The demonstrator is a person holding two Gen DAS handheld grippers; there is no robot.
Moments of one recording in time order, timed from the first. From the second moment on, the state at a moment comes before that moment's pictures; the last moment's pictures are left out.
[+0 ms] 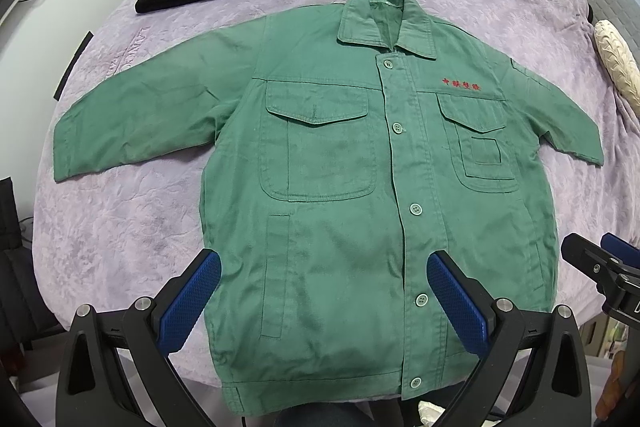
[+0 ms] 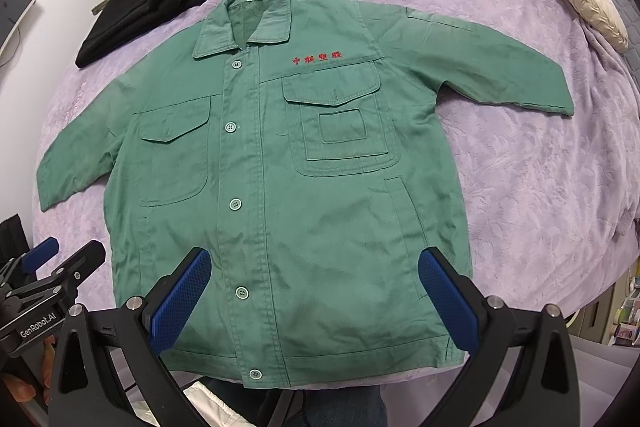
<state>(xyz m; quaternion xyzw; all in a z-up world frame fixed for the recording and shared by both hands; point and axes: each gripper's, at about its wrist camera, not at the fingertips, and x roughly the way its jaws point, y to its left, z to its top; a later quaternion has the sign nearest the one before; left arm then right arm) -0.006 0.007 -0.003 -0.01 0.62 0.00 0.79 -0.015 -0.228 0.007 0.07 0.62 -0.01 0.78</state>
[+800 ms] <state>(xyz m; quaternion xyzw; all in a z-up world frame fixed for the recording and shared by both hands) -0.007 0.010 -0.001 -0.01 0.62 0.00 0.79 -0.015 -0.226 0.006 0.07 0.62 -0.01 0.78</state>
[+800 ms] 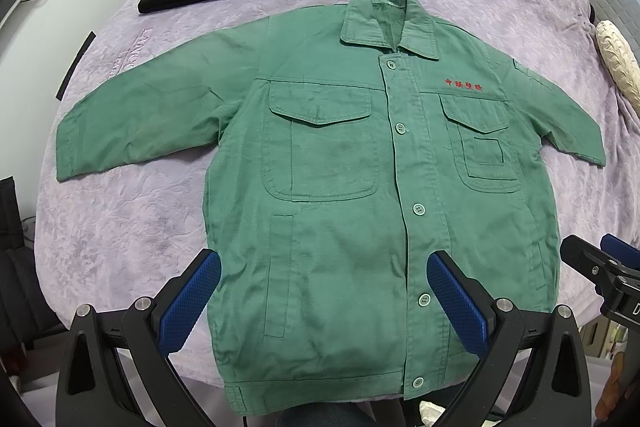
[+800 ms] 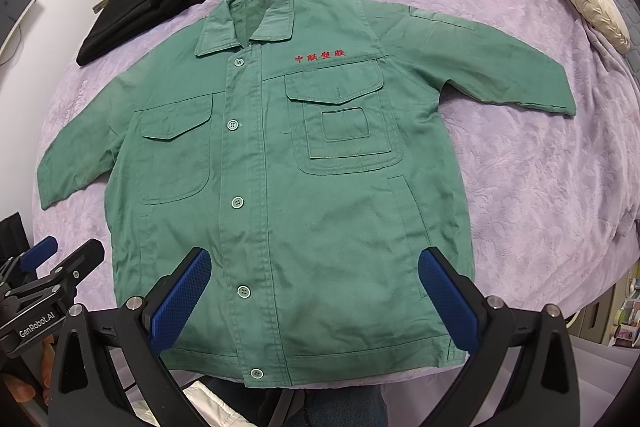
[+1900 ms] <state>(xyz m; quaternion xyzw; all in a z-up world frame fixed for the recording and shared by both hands) -0.006 0.012 -0.003 -0.01 0.62 0.00 0.79 -0.015 -0.223 0.003 0.07 0.63 0.00 0.78</state>
